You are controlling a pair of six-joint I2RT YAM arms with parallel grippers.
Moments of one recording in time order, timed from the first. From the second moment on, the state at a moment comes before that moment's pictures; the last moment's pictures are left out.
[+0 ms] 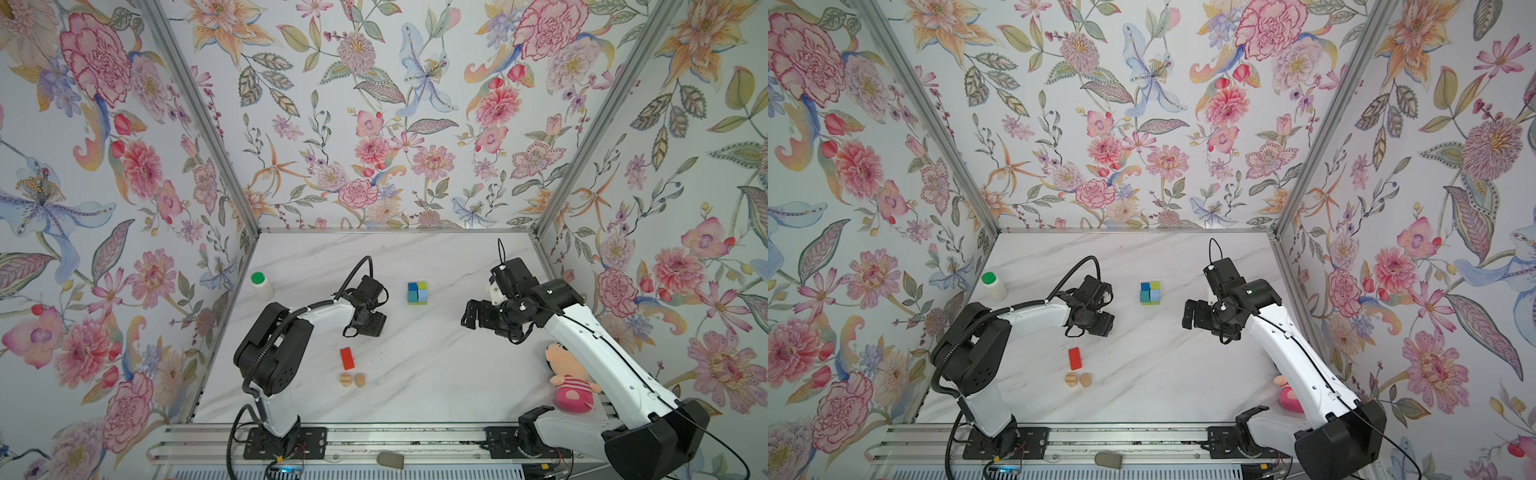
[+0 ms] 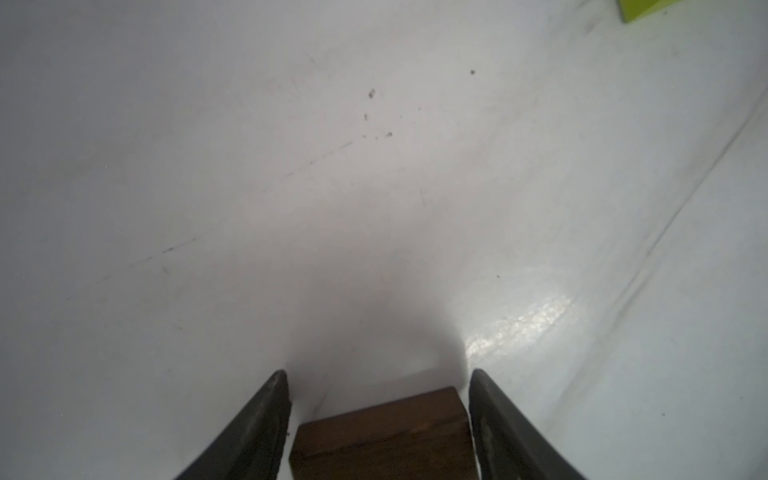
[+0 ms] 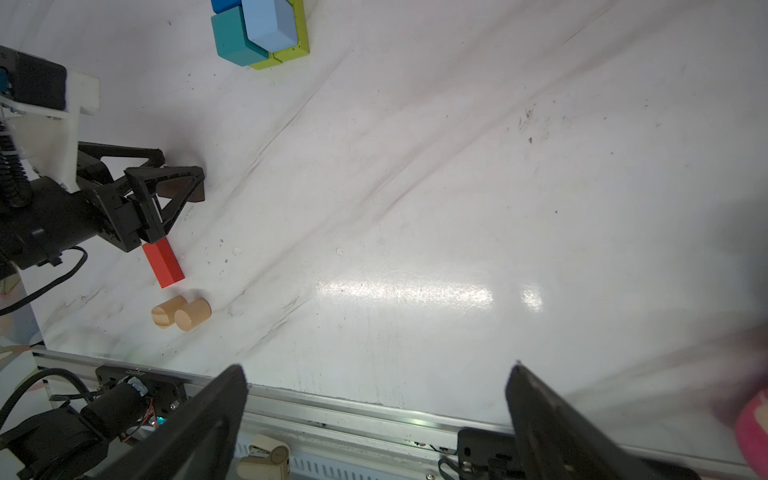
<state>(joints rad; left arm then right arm) -0.58 1.79 1.05 -0.43 -0.01 -0.17 0.41 1.22 1.22 -1.21 -0.14 0.54</state>
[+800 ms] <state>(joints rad) -0.58 1.70 1.01 -0.51 -0.05 -0.21 0.40 1.24 1.22 -1.21 -0.15 0.54</state>
